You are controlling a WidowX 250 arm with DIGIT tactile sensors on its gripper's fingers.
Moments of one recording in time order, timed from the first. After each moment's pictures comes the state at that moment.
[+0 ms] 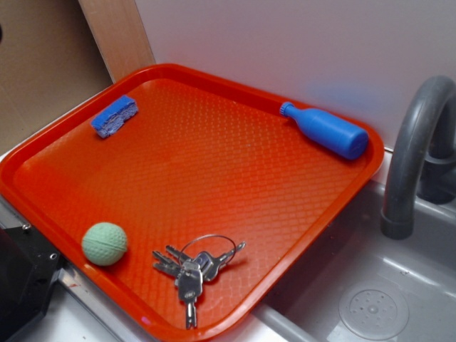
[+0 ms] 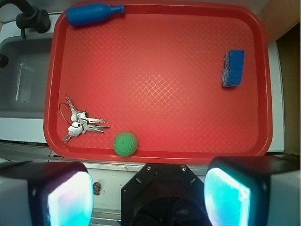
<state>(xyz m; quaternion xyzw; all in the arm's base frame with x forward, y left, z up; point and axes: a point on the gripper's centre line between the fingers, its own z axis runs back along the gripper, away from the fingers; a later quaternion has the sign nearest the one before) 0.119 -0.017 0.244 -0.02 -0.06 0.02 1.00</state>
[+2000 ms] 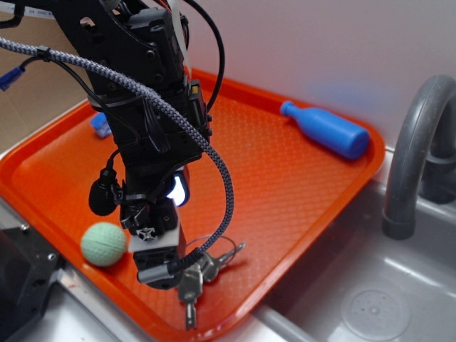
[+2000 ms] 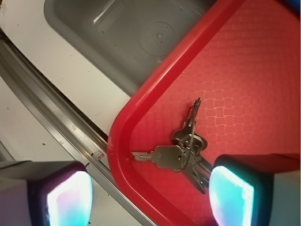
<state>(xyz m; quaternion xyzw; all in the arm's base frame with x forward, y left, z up) 0.148 -0.177 0.116 -0.06 0.00 -0.34 0.94</state>
